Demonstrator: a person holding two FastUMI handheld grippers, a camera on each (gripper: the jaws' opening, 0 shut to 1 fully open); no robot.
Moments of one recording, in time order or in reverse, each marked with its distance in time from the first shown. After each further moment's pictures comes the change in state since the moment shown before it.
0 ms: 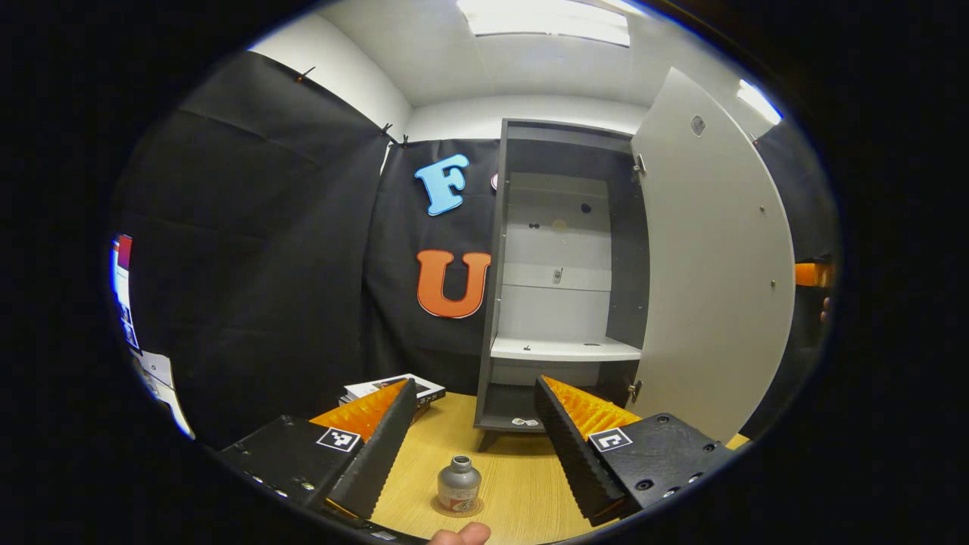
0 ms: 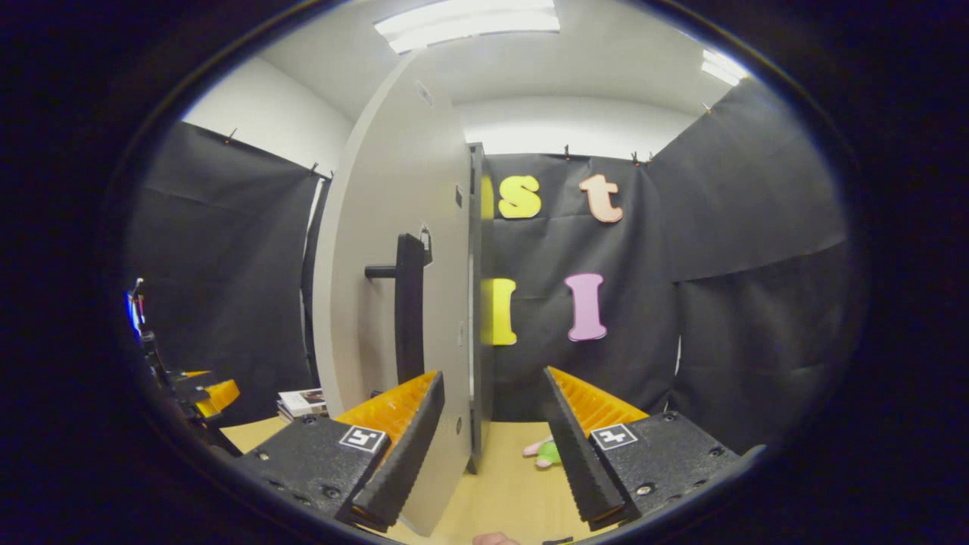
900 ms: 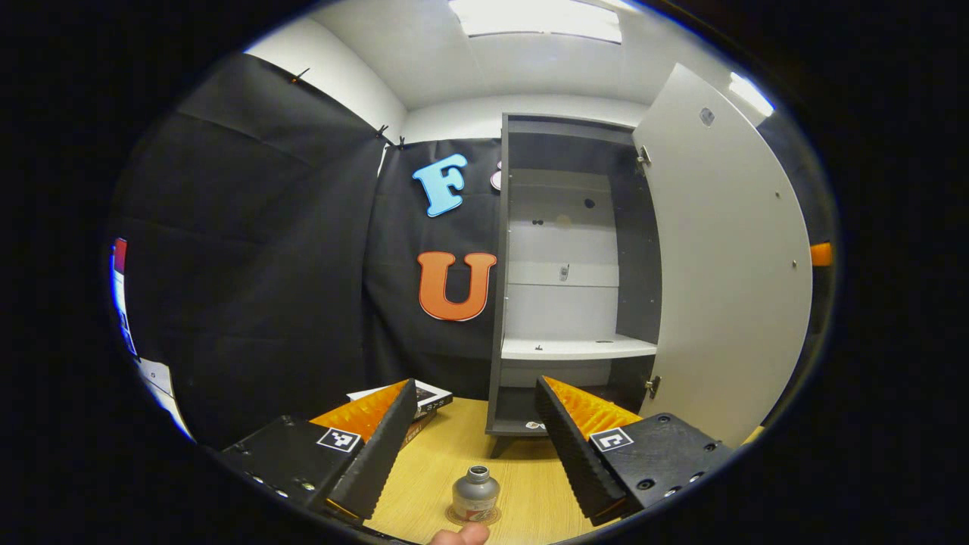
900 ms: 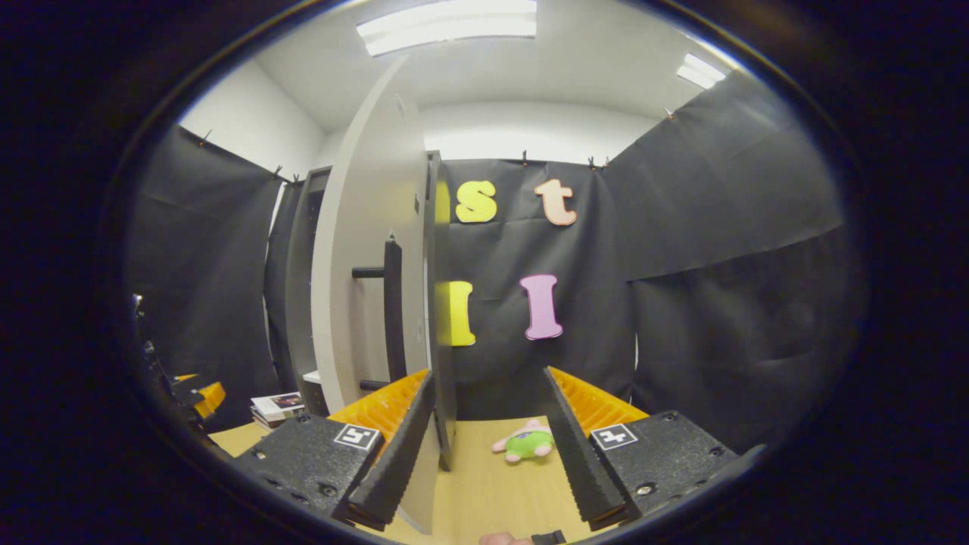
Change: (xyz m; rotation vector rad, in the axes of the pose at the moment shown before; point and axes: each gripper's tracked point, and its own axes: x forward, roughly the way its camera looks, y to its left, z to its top) left arm 0.027 0.023 0.005 0.006 -0.017 -0.006; right arm -0.030 -0.041 -0.002 -0.002 -0.020 -0.163
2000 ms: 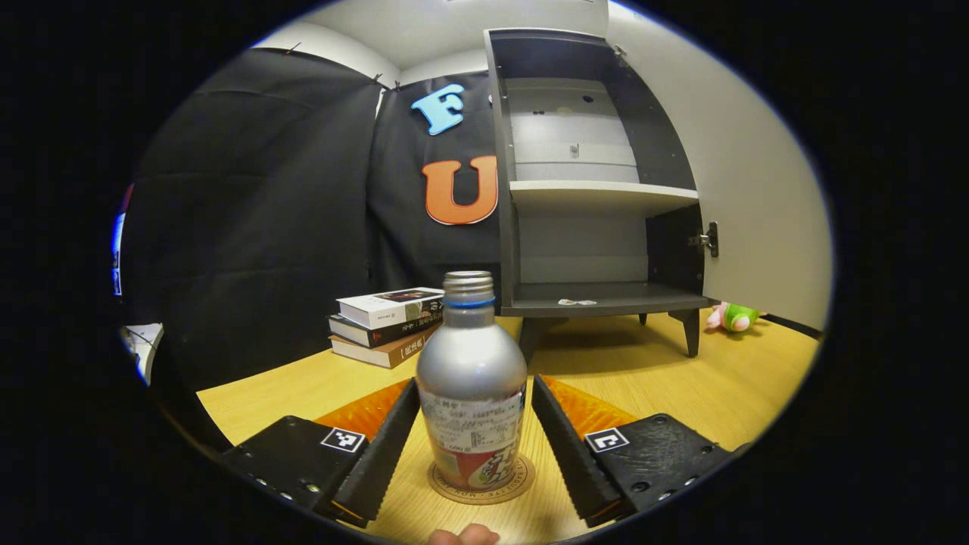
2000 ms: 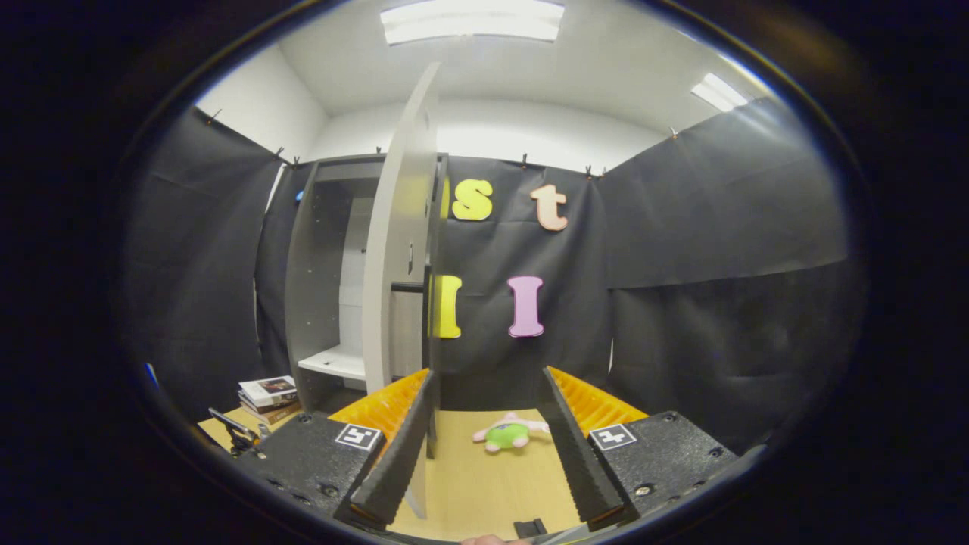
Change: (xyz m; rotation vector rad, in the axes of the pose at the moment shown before) left arm 0.037 0.003 -0.262 0.115 0.195 0.073; right arm -0.058 0.008 0.025 -0.061 0.023 -0.130
